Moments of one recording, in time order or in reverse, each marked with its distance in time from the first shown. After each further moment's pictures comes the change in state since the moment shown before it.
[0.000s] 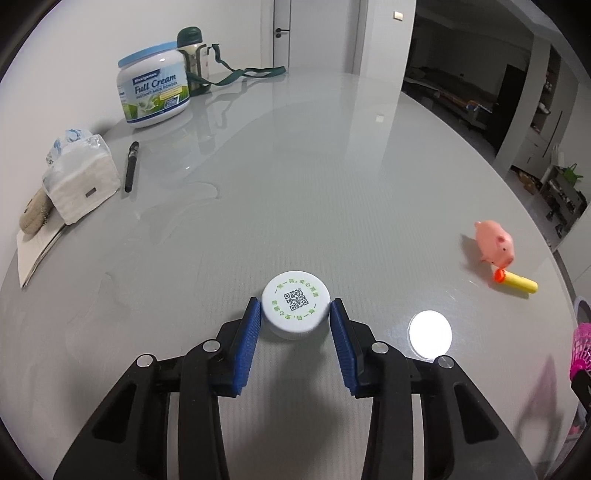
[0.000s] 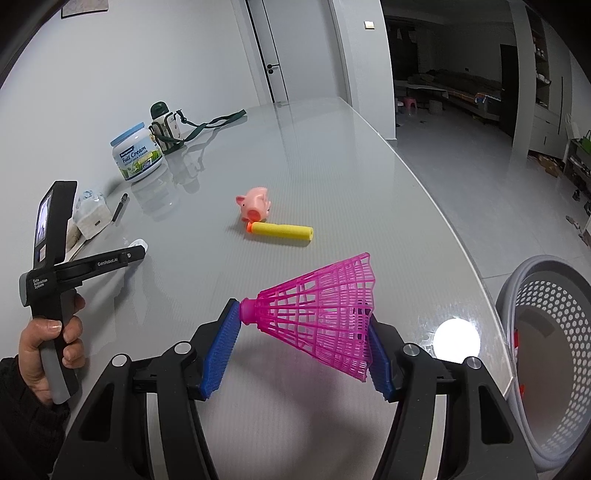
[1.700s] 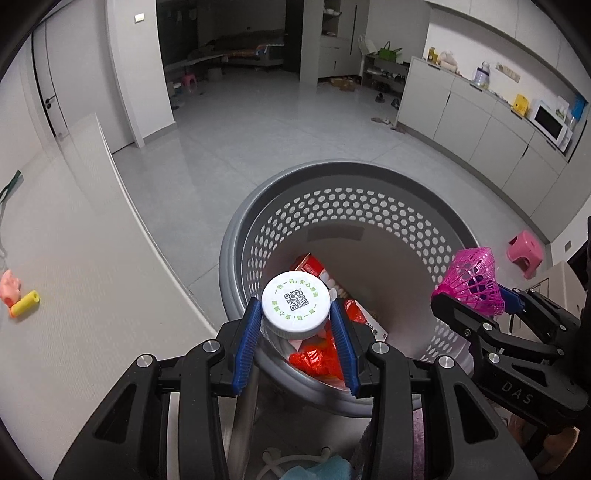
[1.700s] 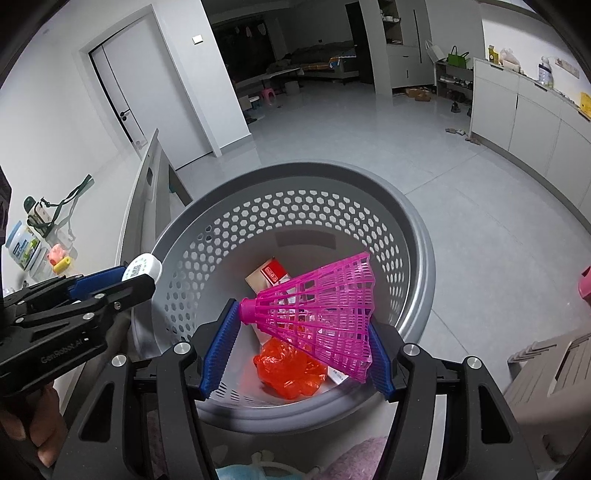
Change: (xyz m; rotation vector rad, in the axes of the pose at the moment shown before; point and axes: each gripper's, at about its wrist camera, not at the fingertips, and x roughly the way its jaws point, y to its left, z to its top) left arm -0.061 -0.407 -0.121 0.624 0.064 -0.455; right arm -0.114 -0.263 -0.116 0.415 -0.029 -0.316
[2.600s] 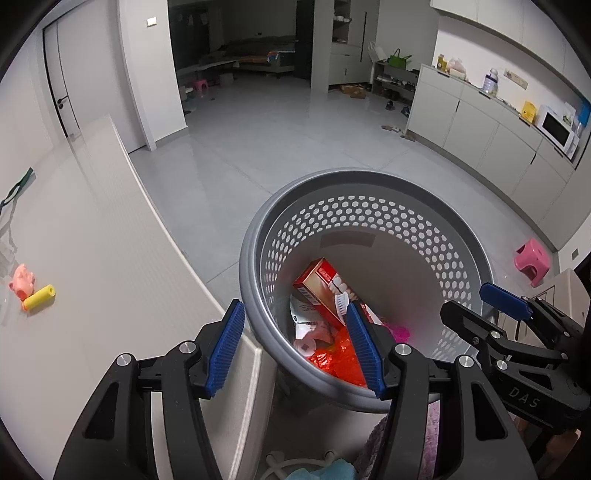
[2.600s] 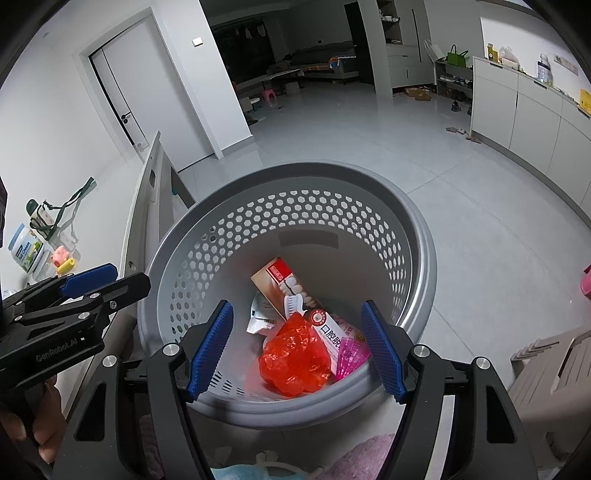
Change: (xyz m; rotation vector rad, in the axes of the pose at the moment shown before) left arm -0.017 0.009 -0.005 -0.020 -0.031 0.036; right arm -0.005 0.003 -0.003 0.013 -0.010 0.007
